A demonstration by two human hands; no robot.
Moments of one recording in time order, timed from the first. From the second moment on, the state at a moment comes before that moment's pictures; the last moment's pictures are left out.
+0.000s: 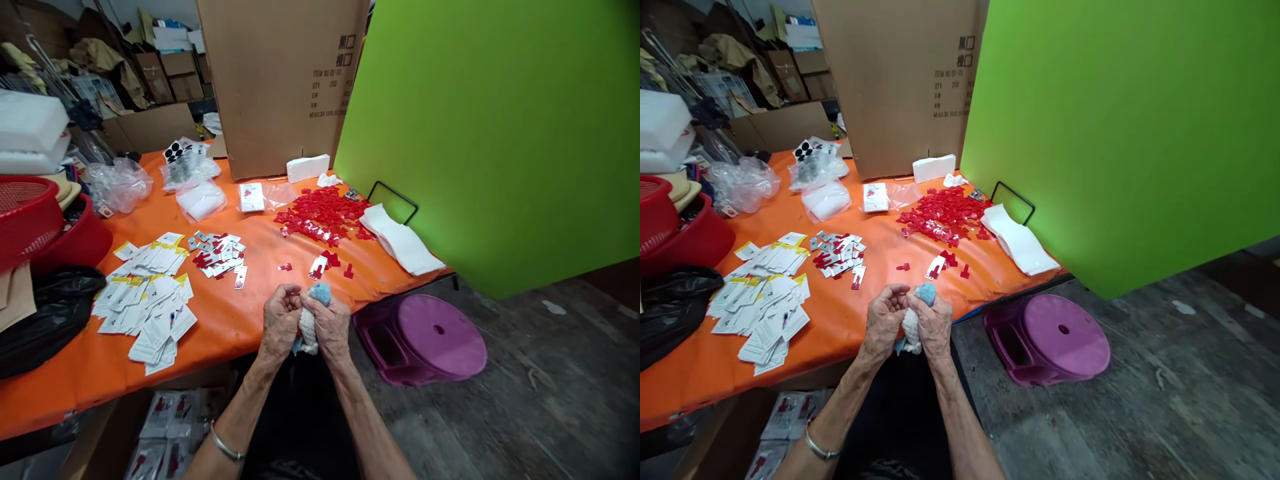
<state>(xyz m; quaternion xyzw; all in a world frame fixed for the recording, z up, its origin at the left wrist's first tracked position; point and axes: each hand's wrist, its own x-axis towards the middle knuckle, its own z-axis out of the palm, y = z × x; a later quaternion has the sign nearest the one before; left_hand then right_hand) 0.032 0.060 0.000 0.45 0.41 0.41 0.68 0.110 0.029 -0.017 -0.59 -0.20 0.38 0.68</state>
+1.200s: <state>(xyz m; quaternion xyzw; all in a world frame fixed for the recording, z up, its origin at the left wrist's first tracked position) -0.054 0.078 0.005 0.46 0.44 0.36 0.68 0.075 0.007 -0.005 -0.60 -0.26 0.56 0.51</state>
